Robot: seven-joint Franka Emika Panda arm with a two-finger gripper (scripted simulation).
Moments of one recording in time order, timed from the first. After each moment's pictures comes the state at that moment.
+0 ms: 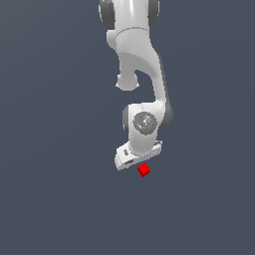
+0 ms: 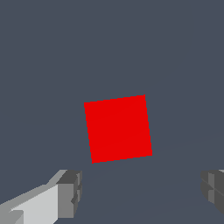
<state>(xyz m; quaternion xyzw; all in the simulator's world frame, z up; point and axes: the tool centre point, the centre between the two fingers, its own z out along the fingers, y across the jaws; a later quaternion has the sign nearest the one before) 0.059 0.046 0.046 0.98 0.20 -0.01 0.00</state>
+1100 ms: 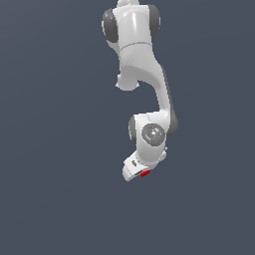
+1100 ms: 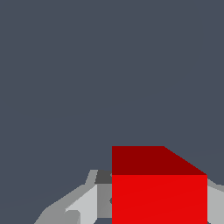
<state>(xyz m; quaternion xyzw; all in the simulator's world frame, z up) 0.085 0.074 0.020 0.96 0.26 0.00 0.00</state>
